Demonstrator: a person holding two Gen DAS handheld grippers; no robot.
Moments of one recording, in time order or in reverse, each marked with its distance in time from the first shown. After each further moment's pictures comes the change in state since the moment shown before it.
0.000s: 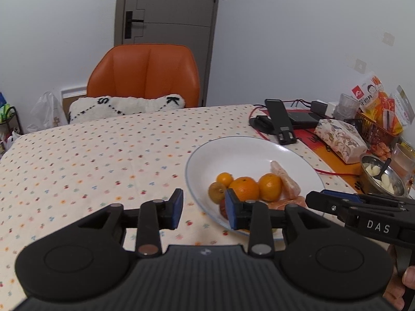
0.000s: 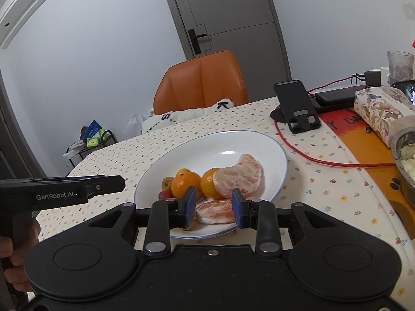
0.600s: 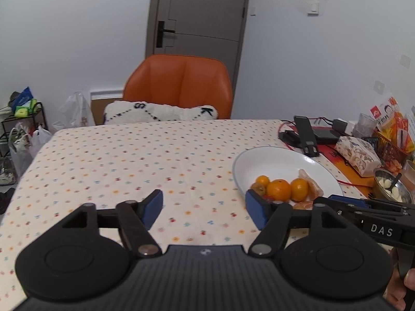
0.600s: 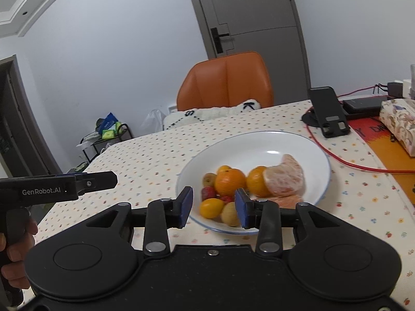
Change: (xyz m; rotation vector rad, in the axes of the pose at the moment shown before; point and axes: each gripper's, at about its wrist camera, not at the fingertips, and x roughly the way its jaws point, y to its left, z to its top) left arm -0.052 0.042 -0.013 -0.074 -0.063 0.097; right arm -0.003 0.045 -0.003 -0.066 0.001 0.060
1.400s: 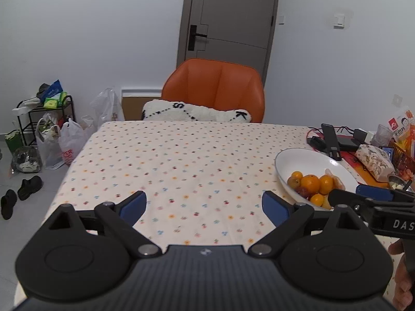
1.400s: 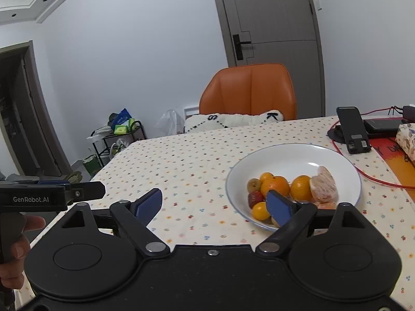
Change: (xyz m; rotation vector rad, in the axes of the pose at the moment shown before) left arm -0.058 0.052 -0.014 -0.059 -0.011 0.099; right arm -0.017 0.063 0.000 -0.086 -0.022 0.024
